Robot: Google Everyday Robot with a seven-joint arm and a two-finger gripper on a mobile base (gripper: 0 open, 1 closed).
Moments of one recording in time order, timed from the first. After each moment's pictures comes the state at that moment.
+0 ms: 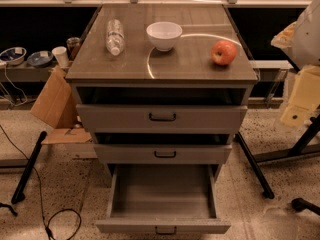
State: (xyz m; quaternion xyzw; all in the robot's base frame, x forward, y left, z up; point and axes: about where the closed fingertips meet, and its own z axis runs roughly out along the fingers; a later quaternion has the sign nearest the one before) arm 0.438 -0.217 0.977 -0.60 0.78 -0.04 0.16
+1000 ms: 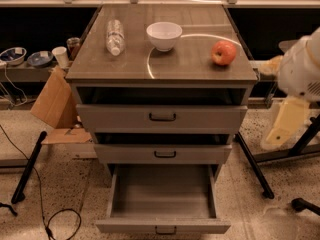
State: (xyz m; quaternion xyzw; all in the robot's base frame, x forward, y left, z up) arm 0.455 -0.220 0.909 -0.61 0.77 0.01 0.19
